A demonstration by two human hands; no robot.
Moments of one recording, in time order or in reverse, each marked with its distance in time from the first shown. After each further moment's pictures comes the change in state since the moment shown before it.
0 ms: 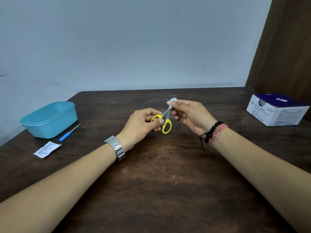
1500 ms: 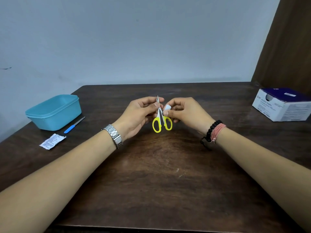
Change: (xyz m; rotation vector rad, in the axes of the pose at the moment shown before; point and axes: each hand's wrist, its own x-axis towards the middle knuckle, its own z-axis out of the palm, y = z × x) left_hand 0.001 0.014 -0.014 -0.381 0.010 -0.127; right_hand -0.002 0.014 0.008 -0.589 -0.143 -0.240
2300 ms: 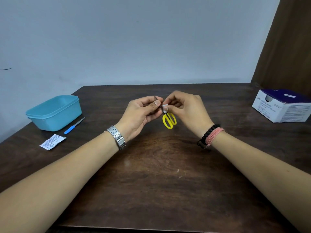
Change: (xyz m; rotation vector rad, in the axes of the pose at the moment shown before) left_hand 0.000 0.001 0.007 -0.165 0.074 0.030; right_hand -0.005 -0.015 0.004 -0.257 0.240 -0.295
